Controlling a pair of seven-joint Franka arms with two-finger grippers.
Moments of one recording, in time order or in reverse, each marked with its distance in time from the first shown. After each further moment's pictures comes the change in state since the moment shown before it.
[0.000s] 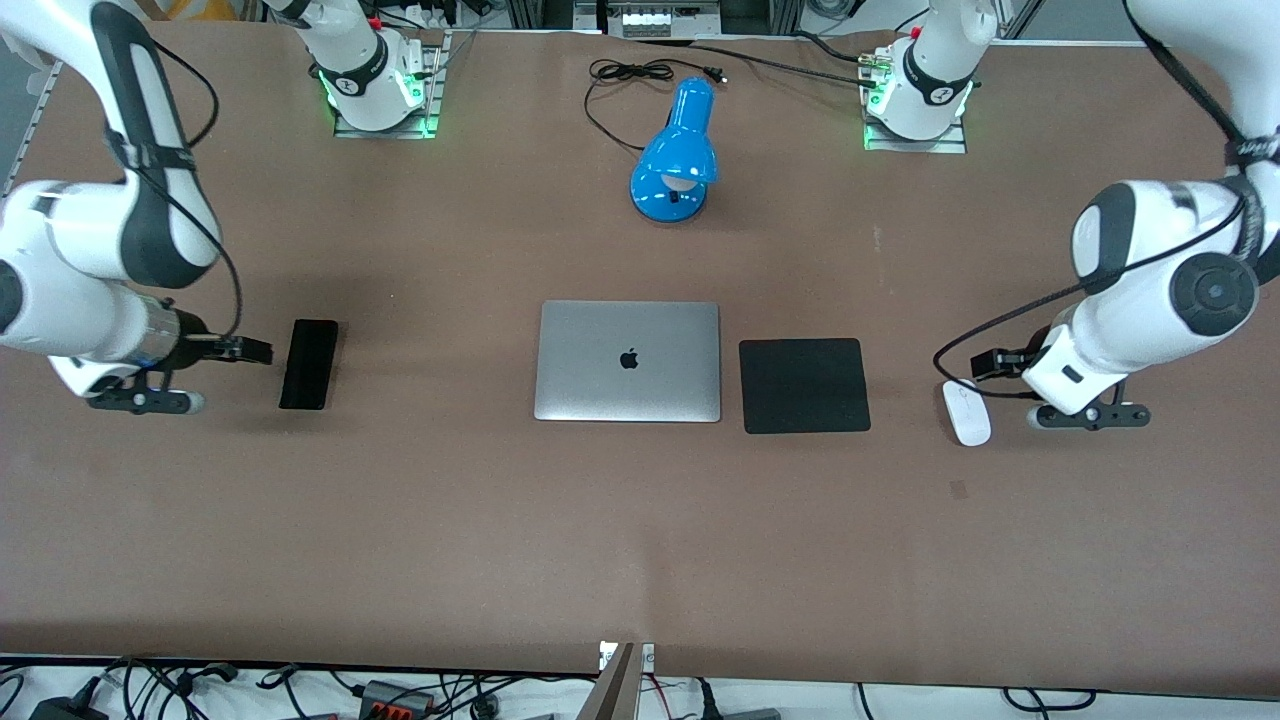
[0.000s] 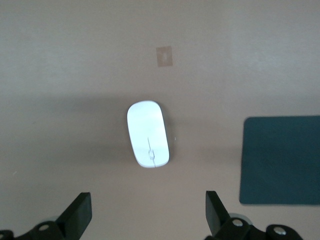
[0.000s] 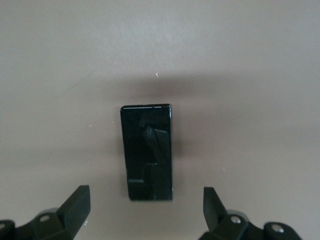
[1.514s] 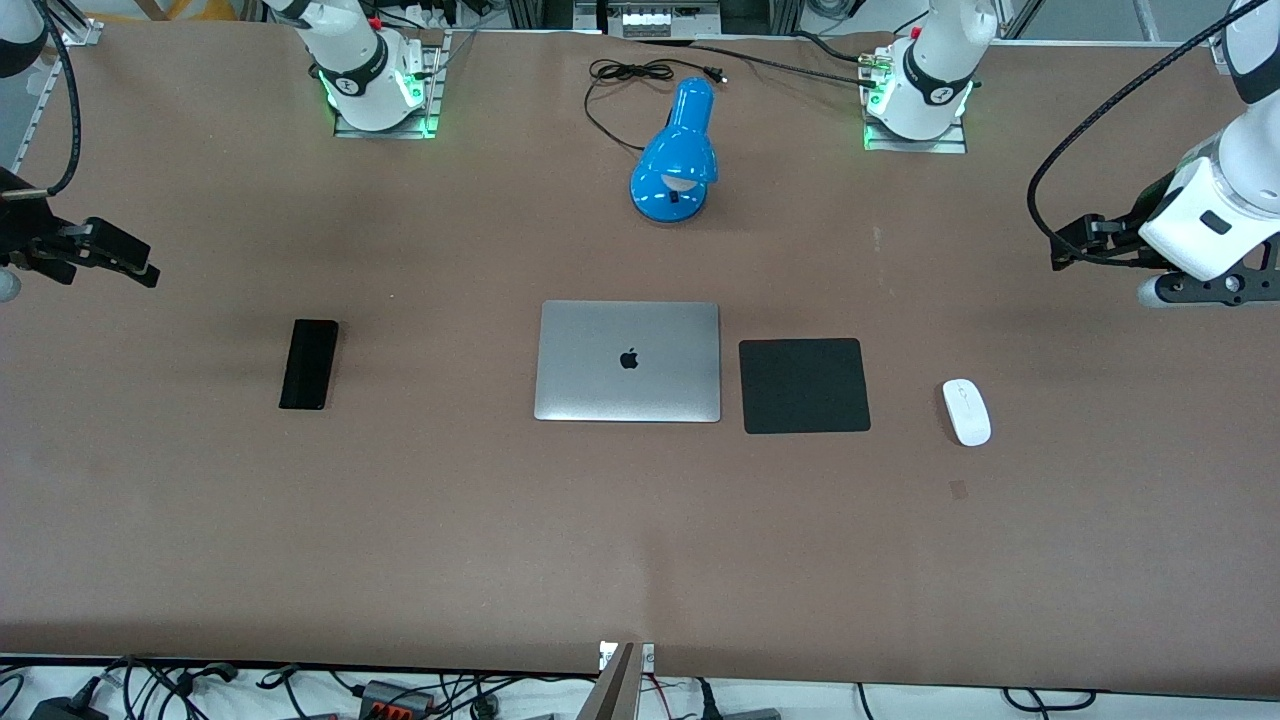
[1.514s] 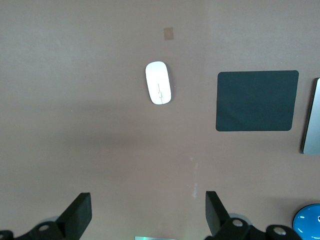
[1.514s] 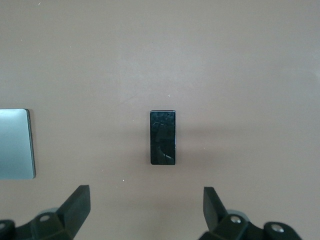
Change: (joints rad) left arm -0.014 -0.303 -0.011 0.212 0.000 -0.564 -0.002; right arm 0.009 -0.321 0.003 0.283 0.038 -0.426 -0.032
